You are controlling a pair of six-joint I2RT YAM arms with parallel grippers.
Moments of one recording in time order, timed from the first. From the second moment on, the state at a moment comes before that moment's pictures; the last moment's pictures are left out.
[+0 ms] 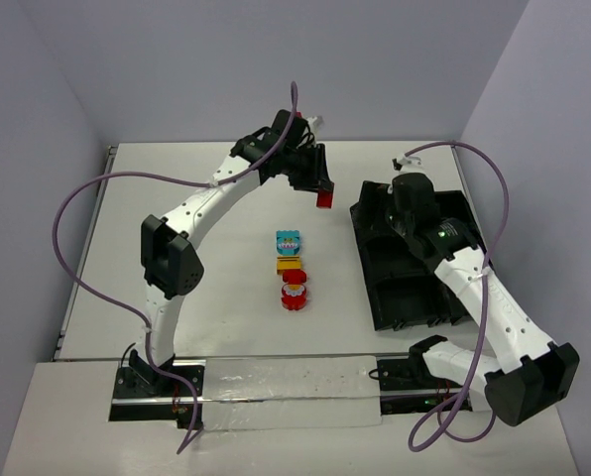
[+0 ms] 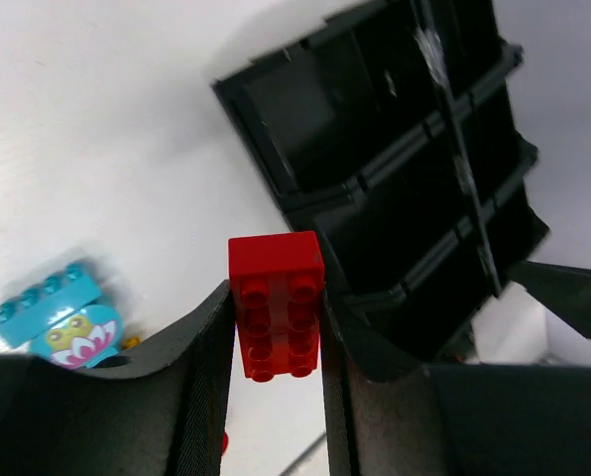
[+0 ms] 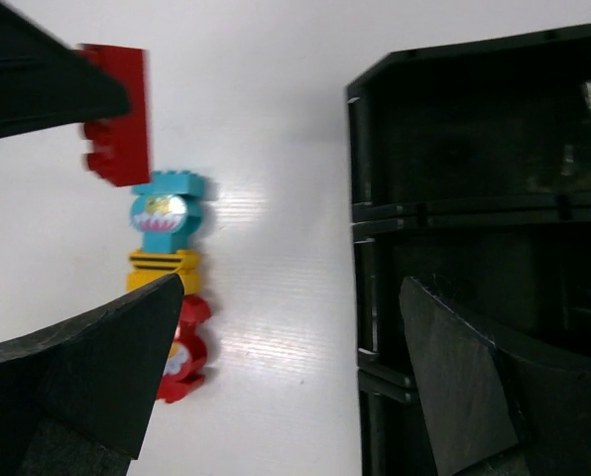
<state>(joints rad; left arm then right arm) -0.69 2.14 2.20 -0.80 0.27 -0.53 0.38 1.08 1.07 -0.59 0.16 0.40</state>
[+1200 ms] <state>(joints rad) -0.67 2.03 1.96 -0.51 0.48 -0.84 0.38 1.22 1.03 -0.26 -0.11 0.58</state>
